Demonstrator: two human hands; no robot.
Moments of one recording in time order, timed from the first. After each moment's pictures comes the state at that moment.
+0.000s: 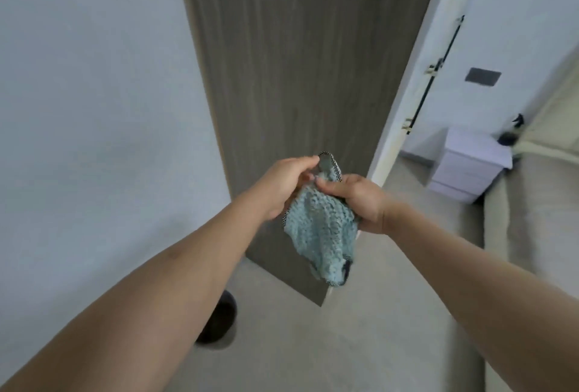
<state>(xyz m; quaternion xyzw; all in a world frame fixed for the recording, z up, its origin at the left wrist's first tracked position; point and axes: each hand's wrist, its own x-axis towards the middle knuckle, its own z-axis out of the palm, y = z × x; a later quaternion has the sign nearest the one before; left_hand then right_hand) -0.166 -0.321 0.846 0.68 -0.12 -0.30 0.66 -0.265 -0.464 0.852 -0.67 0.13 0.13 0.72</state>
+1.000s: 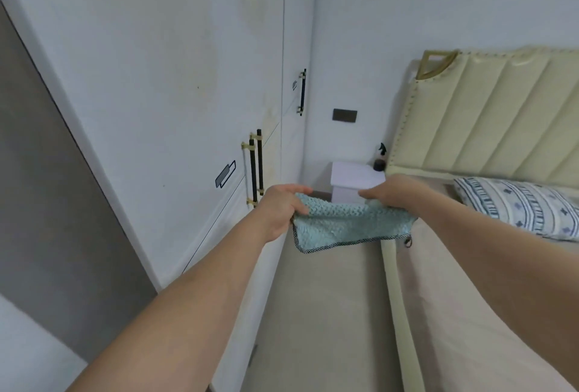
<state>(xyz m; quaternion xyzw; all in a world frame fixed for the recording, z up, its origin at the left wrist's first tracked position) -0.163 -0.795 0.874 0.64 -0.23 -0.40 0.62 -0.318 -0.983 0.925 -0.85 0.50 0.04 0.17</state>
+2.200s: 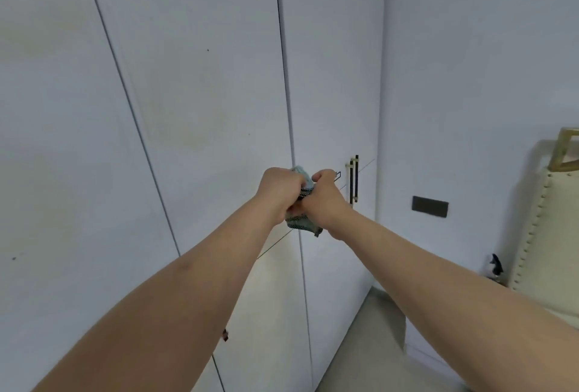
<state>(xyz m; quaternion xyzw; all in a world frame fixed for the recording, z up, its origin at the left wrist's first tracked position) -0.025 -1.143 1.065 0.76 -0.08 -0.08 0.64 -0.064 -1.239 1.029 -0.81 0.07 -0.12 0.57</state>
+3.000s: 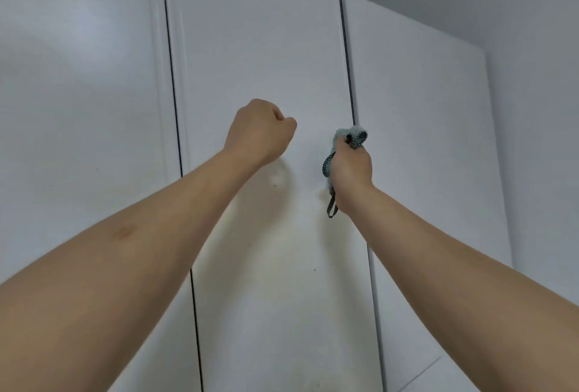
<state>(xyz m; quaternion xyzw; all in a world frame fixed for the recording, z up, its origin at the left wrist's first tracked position) 0.039 -1.088 1.349 0.83 -0.13 0.45 0.30 0.117 -1.227 1.288 -0.54 -0.06 -0.28 0.79</state>
